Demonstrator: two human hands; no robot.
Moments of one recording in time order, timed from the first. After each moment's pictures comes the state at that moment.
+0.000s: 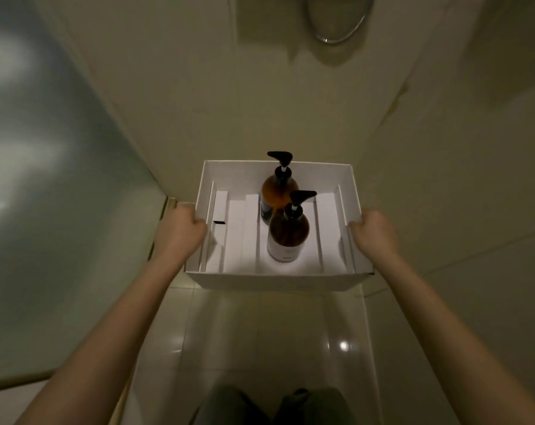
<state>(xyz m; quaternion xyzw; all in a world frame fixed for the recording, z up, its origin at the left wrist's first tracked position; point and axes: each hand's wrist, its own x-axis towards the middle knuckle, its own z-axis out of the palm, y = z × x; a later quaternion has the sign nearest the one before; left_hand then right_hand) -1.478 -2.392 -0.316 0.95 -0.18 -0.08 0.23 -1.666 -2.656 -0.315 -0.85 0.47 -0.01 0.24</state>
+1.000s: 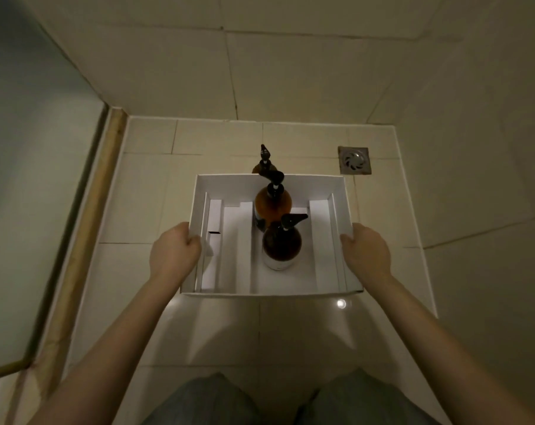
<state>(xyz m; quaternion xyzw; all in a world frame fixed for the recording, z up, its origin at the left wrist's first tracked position) -1.498 -2.366 -0.784 0.96 -0.16 -0.14 0.18 -1.693 -2.622 -0.777 -0.87 0.44 0.03 0.23</state>
